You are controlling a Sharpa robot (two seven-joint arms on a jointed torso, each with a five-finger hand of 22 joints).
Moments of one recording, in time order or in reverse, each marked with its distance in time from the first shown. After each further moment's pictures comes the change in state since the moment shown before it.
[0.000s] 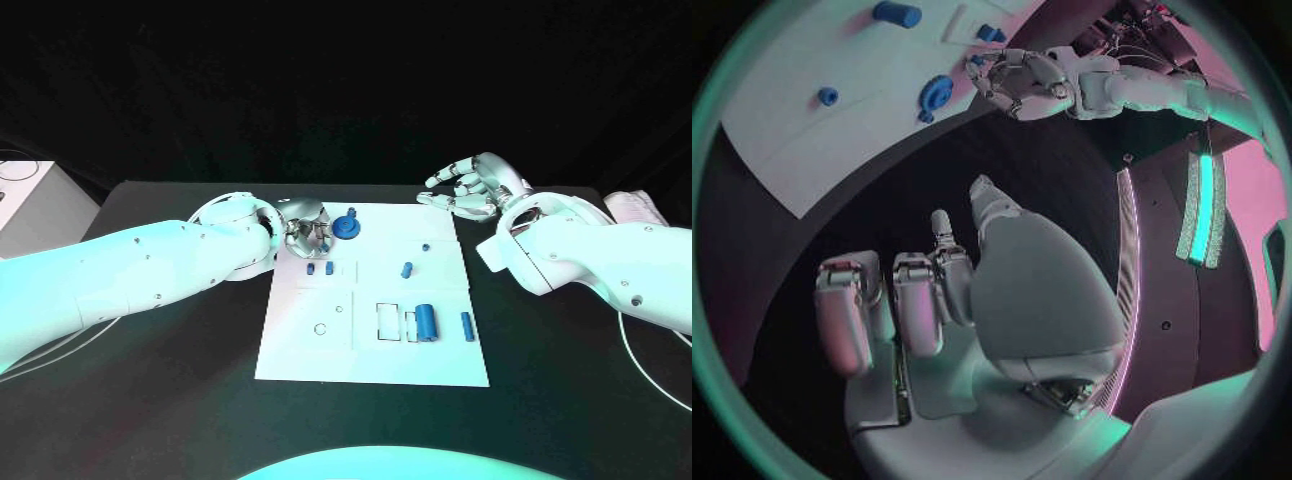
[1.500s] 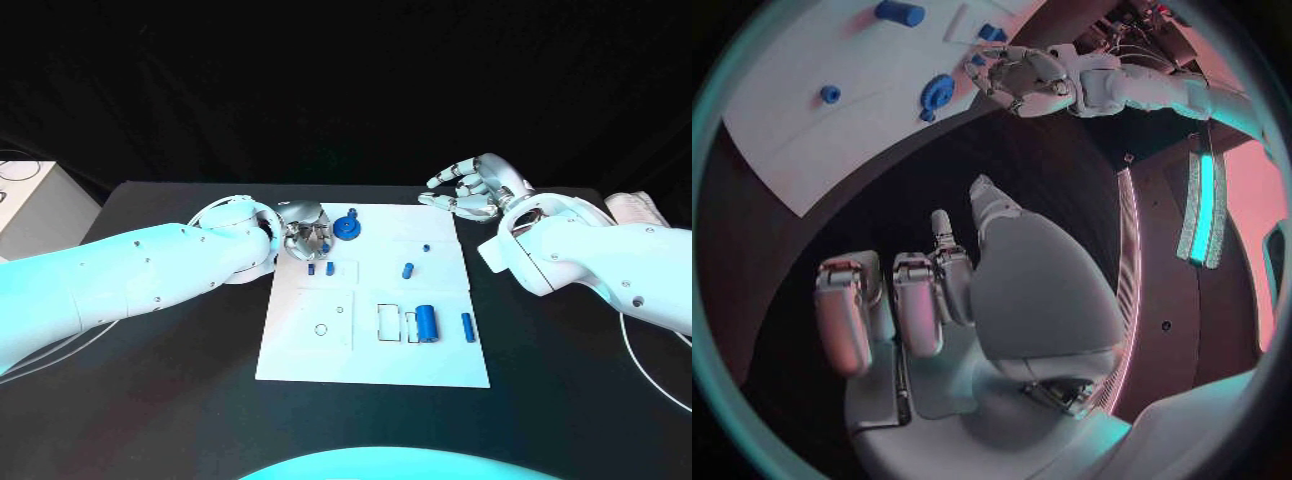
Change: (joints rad) left arm -0.005 -0.008 -0.003 0.008 -0.001 -0.014 -0.005; left_hand -0.022 -0.022 0.000 0.000 0.000 -0.070 0.008 -0.060 -0.002 -0.078 0.041 -0.072 -0.002 -0.079 0.036 -0.023 -0.119 0.000 -0.038 0.023 -0.051 -0.052; right arm 0.000 0.001 0.000 -0.005 -0.001 0.000 0.000; right_hand 0.000 0.000 0.000 0.000 0.000 0.000 0.000 0.000 0.000 0.000 0.000 0.000 0.000 0.000 0.000 0.000 0.000 0.000 0.000 0.000 0.000 0.000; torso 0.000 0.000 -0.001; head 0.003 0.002
